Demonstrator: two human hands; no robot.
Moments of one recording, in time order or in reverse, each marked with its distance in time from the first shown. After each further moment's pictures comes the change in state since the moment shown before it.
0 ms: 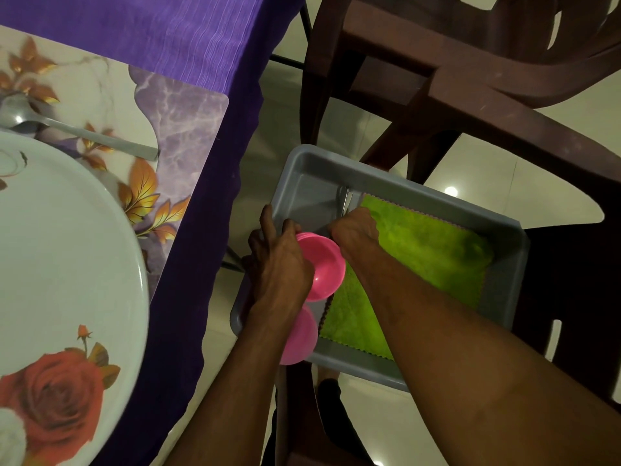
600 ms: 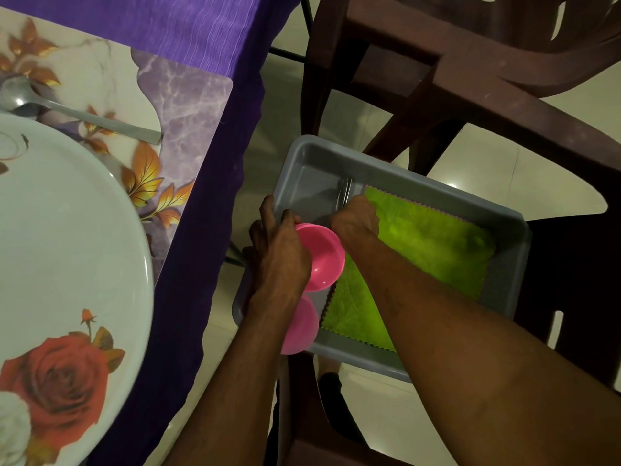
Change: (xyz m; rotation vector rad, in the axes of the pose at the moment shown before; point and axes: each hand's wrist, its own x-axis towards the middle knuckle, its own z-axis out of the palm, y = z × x) left_hand -0.001 0.000 -0.005 -0.014 0.023 -0.009; right_hand -0.006 -0.003 -0.004 -0.064 0.028 -0.072
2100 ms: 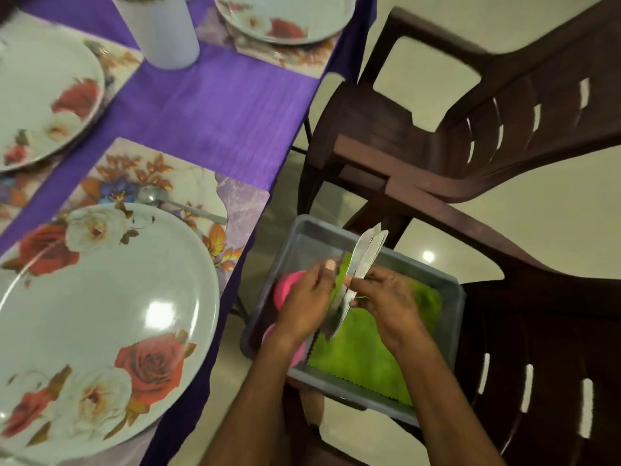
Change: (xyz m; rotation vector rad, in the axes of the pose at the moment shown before) left_hand -0.073 0.052 -0.077 -0.859 -0.309 0.187; right_hand -0.149 0.040 -0.162 0.934 -0.380 -0.343
